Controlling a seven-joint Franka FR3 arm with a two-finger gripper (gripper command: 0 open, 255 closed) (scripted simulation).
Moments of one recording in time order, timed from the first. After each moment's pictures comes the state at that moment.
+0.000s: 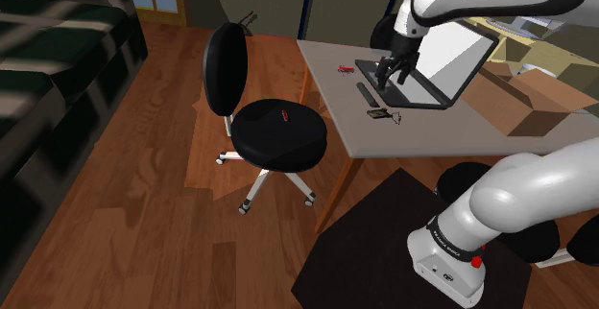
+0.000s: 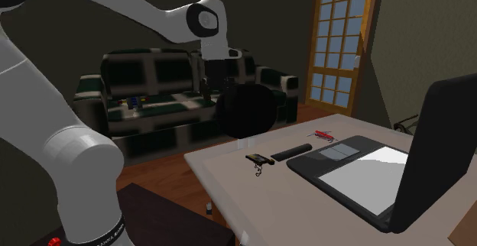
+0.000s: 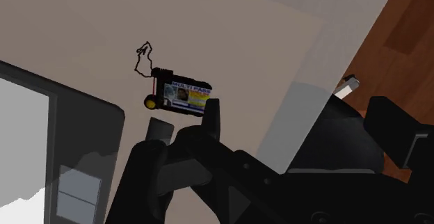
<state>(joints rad) -0.10 -0.43 -0.08 -2.32 -0.14 1.82 0.03</state>
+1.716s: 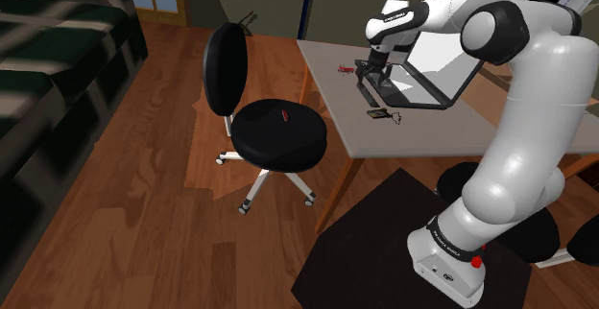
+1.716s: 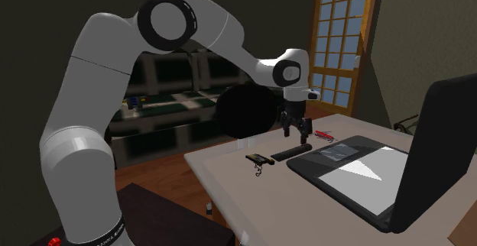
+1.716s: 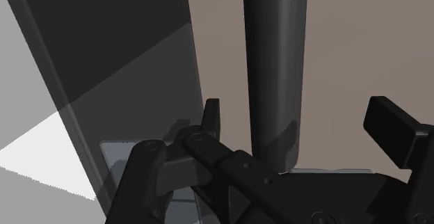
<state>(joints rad) -0.30 0.44 -0.24 -1.68 0.02 2.11 0.07</state>
